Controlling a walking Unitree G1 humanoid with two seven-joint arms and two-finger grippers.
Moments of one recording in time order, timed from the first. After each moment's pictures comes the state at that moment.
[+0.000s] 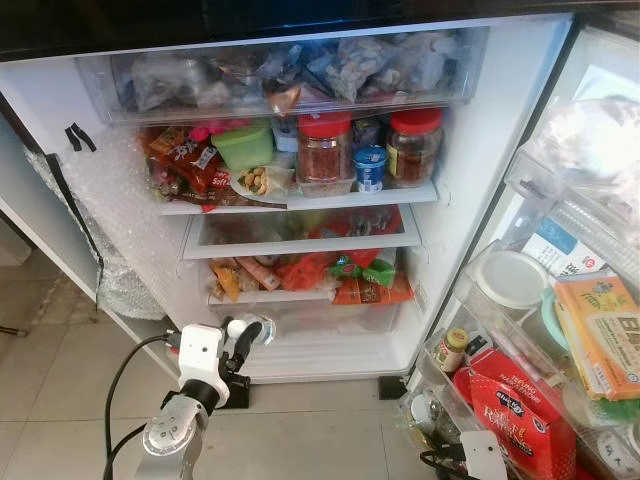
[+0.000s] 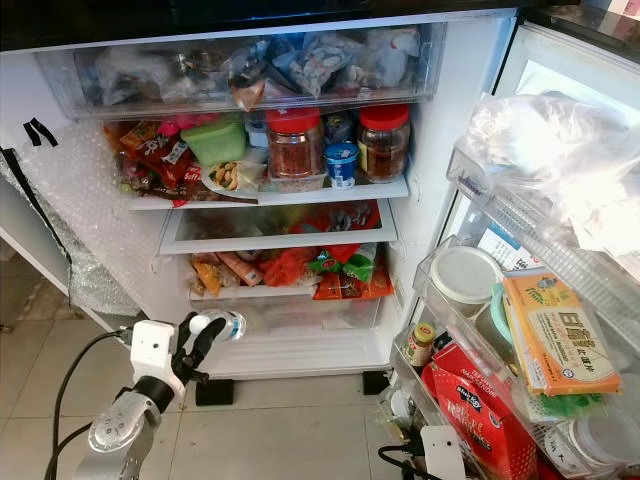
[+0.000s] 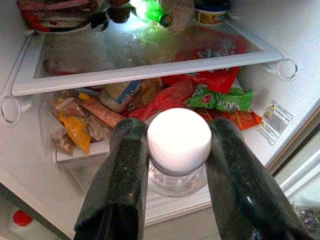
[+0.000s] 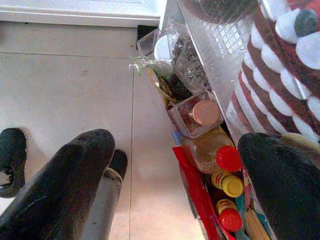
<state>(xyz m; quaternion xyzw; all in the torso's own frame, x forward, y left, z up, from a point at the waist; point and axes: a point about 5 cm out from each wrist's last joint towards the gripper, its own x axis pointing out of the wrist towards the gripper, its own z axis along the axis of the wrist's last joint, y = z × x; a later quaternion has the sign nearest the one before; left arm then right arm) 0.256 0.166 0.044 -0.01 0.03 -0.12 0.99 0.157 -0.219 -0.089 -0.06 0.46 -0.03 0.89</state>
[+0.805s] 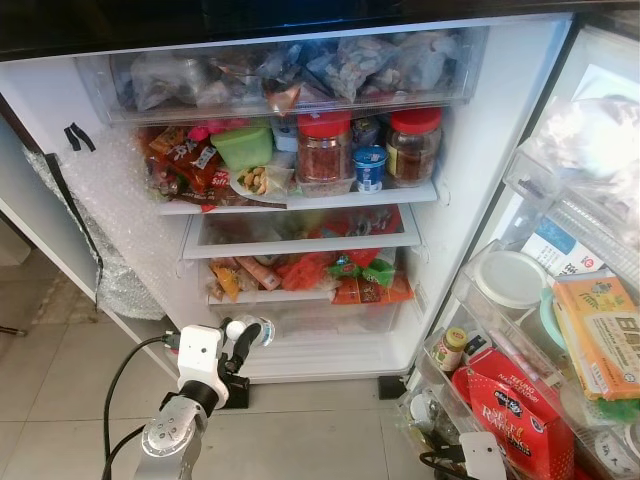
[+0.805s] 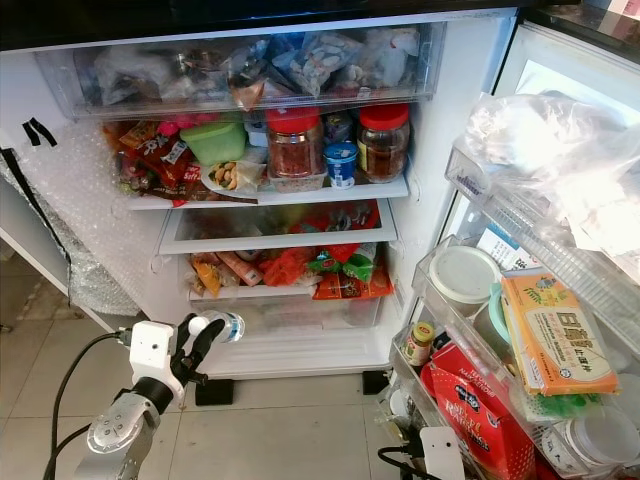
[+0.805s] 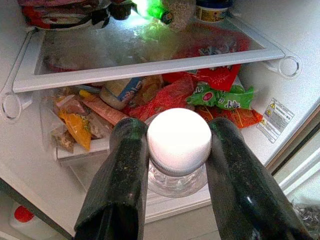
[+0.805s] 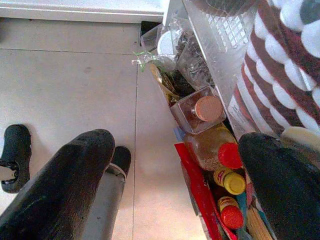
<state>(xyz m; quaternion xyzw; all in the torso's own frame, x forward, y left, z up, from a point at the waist) 0.255 0.167 0.043 -0.01 0.04 -0.12 0.99 0.156 -0.218 -0.089 -0.05 0.47 -0.03 0.88</state>
